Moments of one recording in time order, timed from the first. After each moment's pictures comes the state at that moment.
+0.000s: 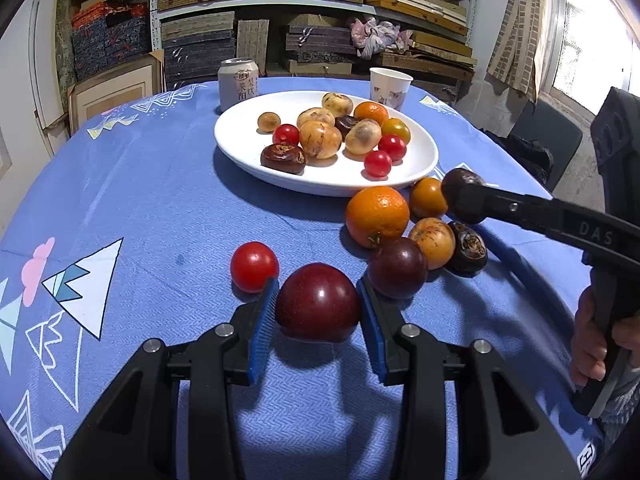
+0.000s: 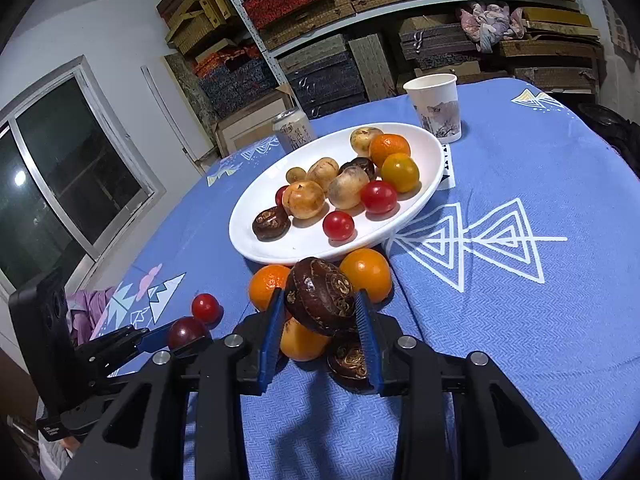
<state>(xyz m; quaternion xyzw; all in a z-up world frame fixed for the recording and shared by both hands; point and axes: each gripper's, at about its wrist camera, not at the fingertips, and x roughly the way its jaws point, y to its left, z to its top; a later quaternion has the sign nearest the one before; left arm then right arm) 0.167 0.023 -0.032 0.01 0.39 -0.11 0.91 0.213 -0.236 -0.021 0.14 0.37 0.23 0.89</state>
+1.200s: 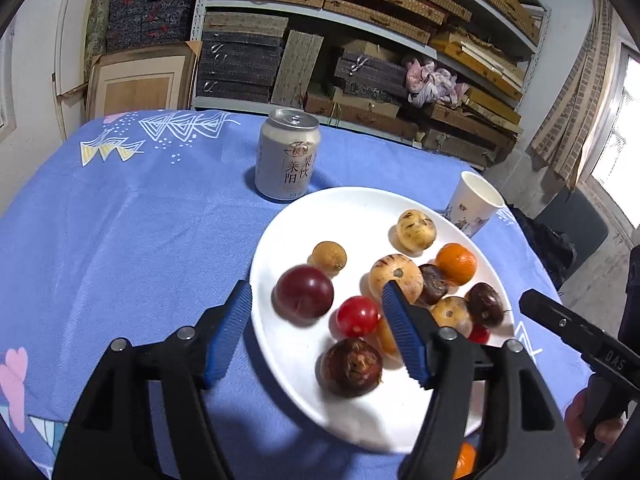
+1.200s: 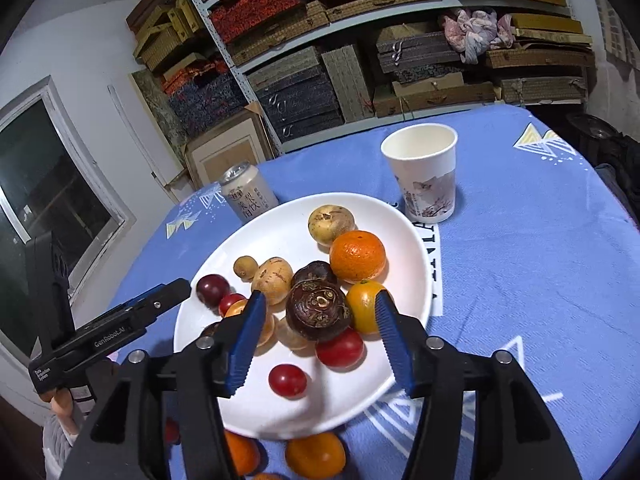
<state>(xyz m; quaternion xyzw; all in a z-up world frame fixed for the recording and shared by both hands) 0.338 0.064 0.005 -0.09 0.37 -0.07 0.92 0.333 -0.241 0.008 0.14 0.36 0.18 0.90</state>
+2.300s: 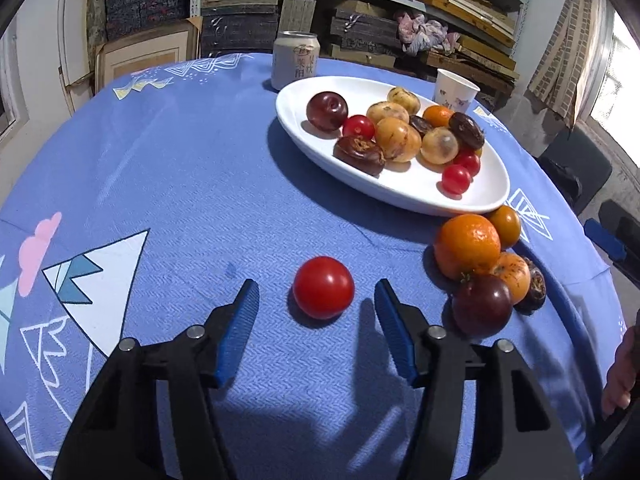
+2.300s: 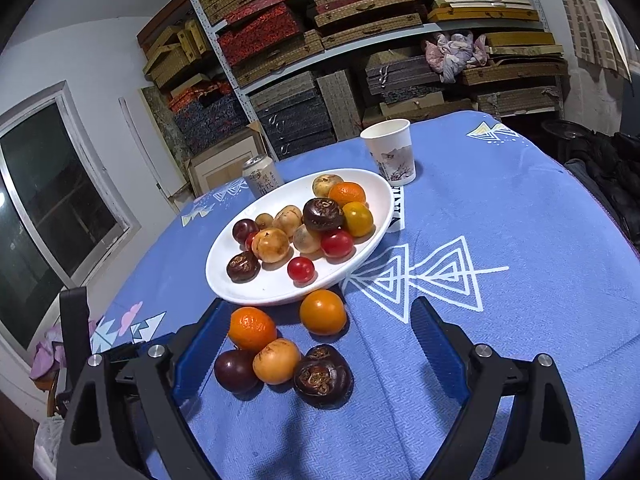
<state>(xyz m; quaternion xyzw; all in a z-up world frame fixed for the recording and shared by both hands) 0.210 0.063 -0.045 -0.04 0.42 -0.06 0.90 0.203 -0.262 -0.003 0.15 0.32 0.16 0.92</state>
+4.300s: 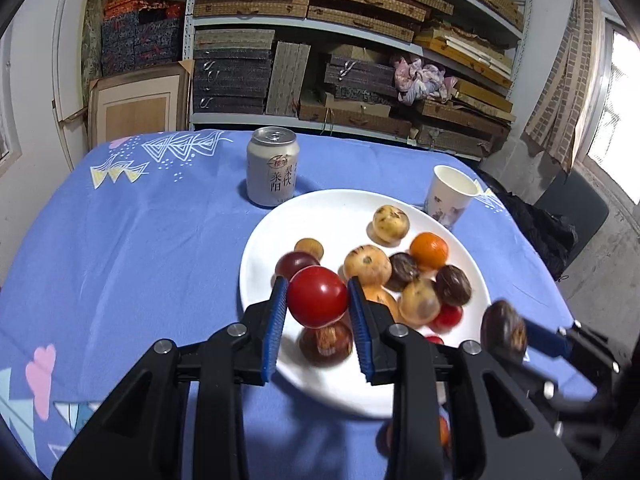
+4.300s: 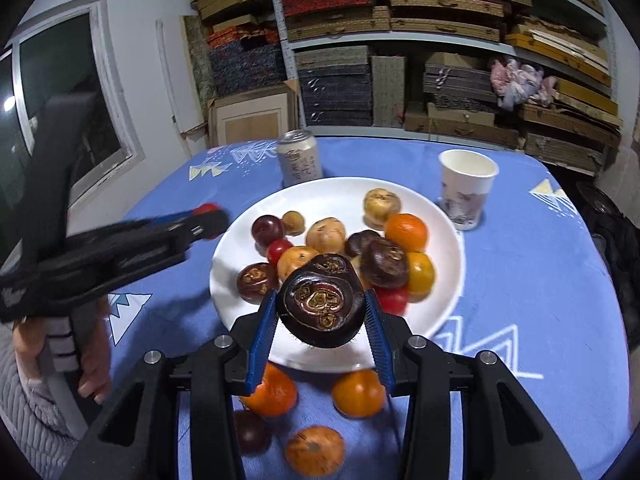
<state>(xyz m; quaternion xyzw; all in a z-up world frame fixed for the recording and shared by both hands) 0.314 0.041 0.032 -0.05 0.36 -0.06 0.93 0.278 -0.184 0.027 0.00 0.35 0.21 0.91</state>
